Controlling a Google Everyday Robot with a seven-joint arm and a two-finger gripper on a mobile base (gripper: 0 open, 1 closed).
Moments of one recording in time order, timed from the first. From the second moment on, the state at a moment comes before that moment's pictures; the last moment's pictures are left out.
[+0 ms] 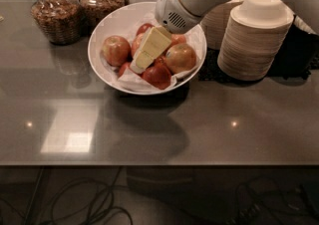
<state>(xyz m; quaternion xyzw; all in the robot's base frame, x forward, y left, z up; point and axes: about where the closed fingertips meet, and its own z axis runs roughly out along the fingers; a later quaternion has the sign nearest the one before) 0.580 0.011 0.964 -0.58 0.73 0.10 0.35</state>
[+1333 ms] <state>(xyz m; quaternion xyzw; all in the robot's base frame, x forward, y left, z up) 0.603 0.030 0.920 -0.60 0.72 0.11 0.34</state>
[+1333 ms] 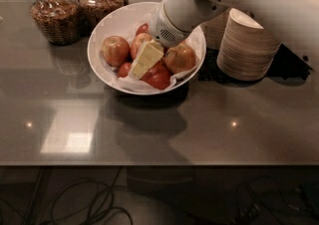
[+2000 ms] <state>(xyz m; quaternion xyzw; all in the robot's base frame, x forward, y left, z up) 0.611 0.034 0.927 -0.60 0.71 0.11 0.35</state>
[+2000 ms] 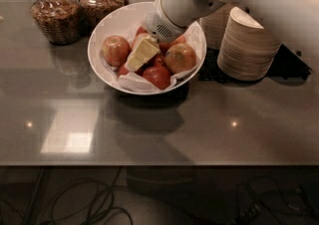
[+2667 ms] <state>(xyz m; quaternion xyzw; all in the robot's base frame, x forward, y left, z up) 0.611 0.035 0.927 -0.60 0.71 0.11 0.35</state>
